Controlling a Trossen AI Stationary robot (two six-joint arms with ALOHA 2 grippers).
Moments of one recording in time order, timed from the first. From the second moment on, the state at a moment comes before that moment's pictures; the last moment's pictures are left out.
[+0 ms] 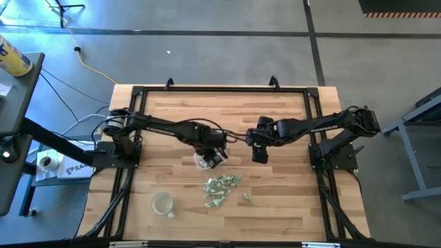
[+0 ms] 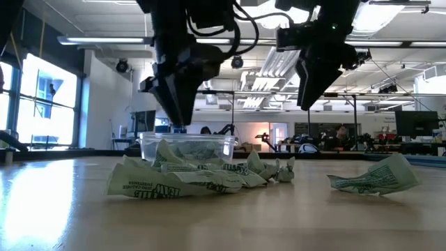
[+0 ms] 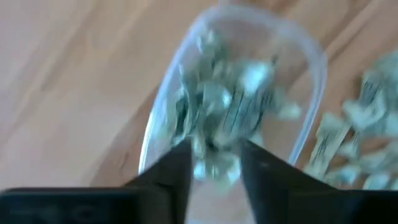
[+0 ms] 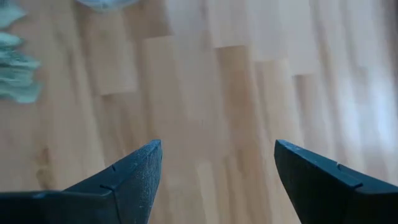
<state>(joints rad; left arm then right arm) -0.03 1.83 1.39 -0.92 -0.05 -0.72 0.03 1.52 1.10 -0.81 0.27 0.16</state>
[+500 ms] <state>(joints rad) -0.35 1.69 1.39 -1.11 -0.15 -1.03 0.25 1.52 0.85 -0.37 -0.12 0.10</state>
